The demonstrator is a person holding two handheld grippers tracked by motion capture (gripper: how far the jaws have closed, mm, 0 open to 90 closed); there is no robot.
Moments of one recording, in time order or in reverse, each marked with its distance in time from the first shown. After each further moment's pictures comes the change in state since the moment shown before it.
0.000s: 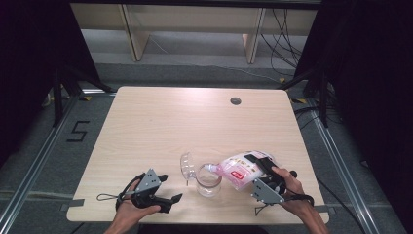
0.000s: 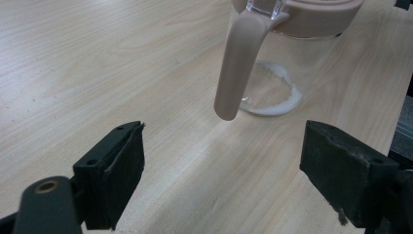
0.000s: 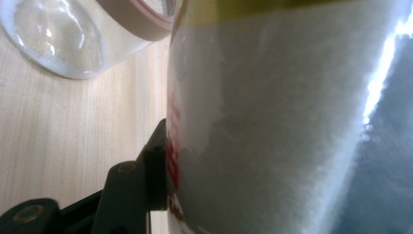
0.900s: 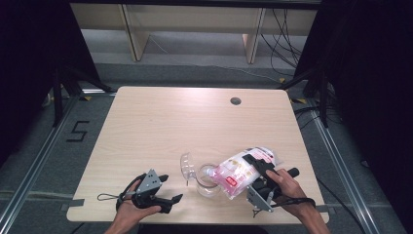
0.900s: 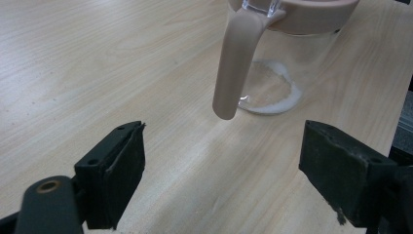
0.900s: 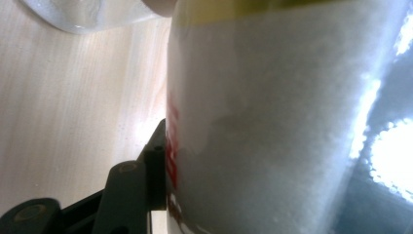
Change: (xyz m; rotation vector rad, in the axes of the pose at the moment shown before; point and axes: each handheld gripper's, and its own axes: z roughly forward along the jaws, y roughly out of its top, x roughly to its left) left arm -0.002 0.000 0.000 0.016 0.005 0.025; right arm 0.002 0.017 0.000 0.088 -0.045 -0.268
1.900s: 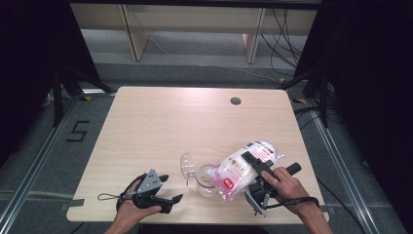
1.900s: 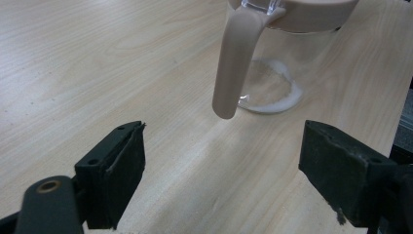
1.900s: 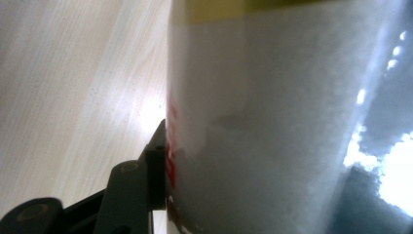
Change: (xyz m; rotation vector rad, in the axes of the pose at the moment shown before) left arm 0.001 0.000 0.001 0.001 -0.005 0.010; right arm -0.008 0.010 -0.001 0.073 -0.036 -0.227
